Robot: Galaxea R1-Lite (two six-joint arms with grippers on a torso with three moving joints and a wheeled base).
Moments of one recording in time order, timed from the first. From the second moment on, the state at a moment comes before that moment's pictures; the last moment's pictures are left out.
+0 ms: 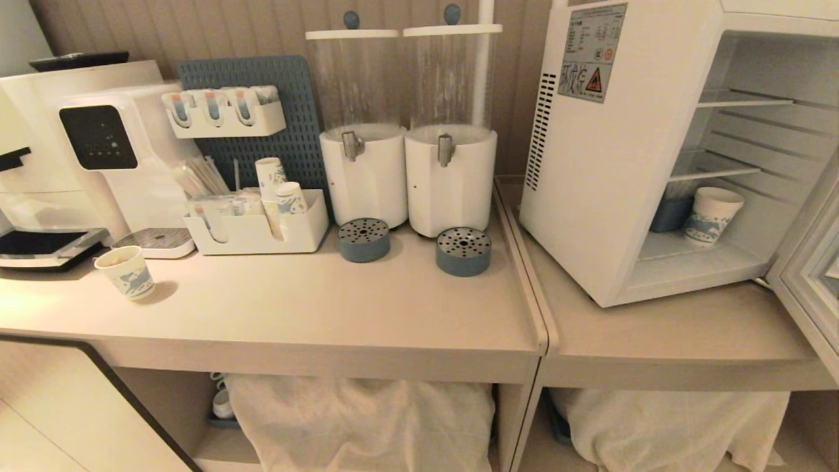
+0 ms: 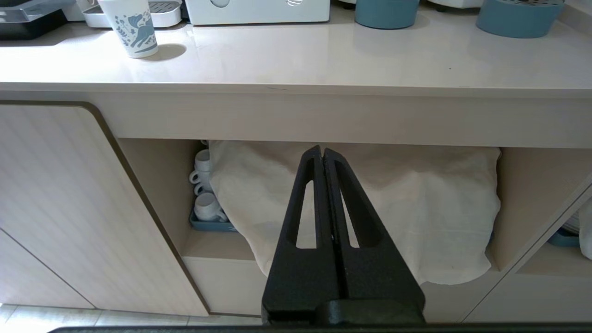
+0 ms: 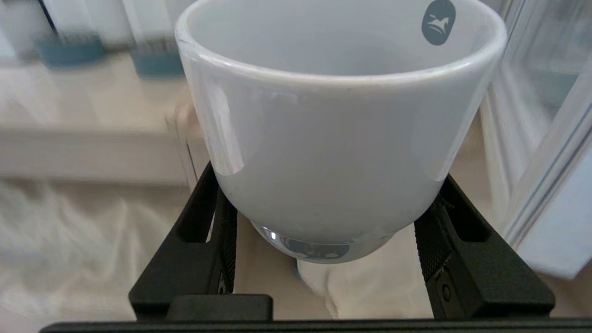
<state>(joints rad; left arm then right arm) 0.00 0.00 0.00 0.01 0.00 0.00 -0.01 0.00 -0.01 -0.05 0.02 -0.05</state>
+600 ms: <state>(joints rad) 0.00 0.00 0.00 0.01 0.00 0.00 -0.01 0.00 0.00 -0.03 0.02 -0.05</state>
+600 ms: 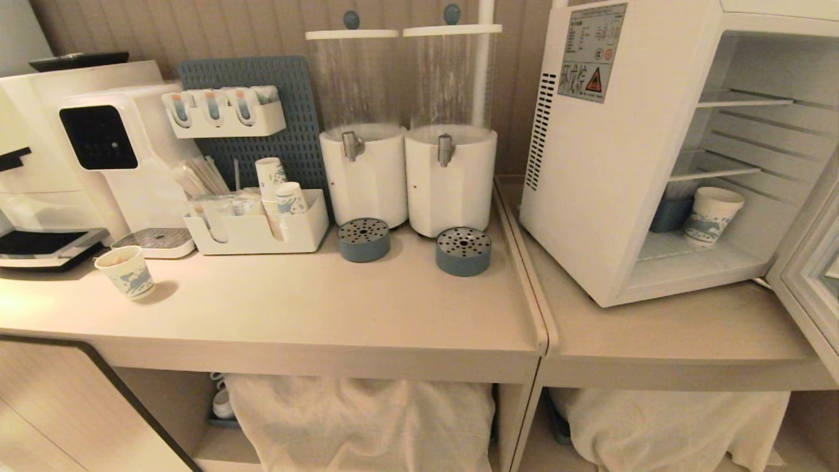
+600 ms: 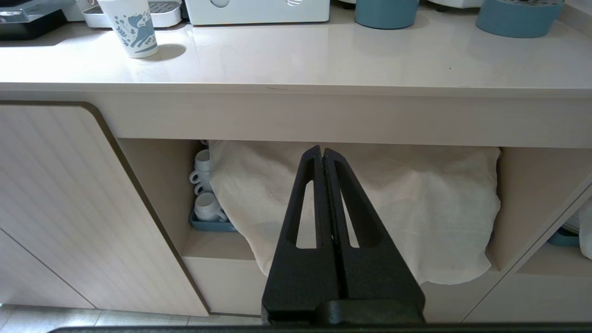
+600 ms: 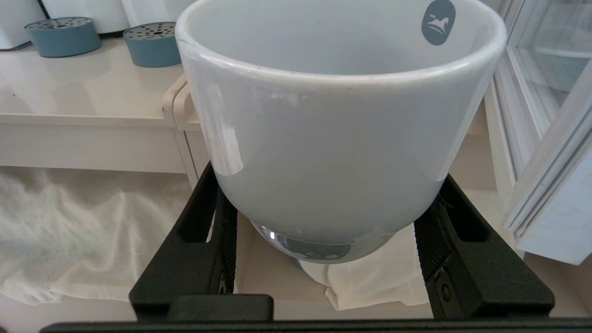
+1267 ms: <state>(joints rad) 0.00 0.00 0.00 0.01 0.00 0.00 -0.01 0.00 0.00 -0.03 0.02 -0.05</state>
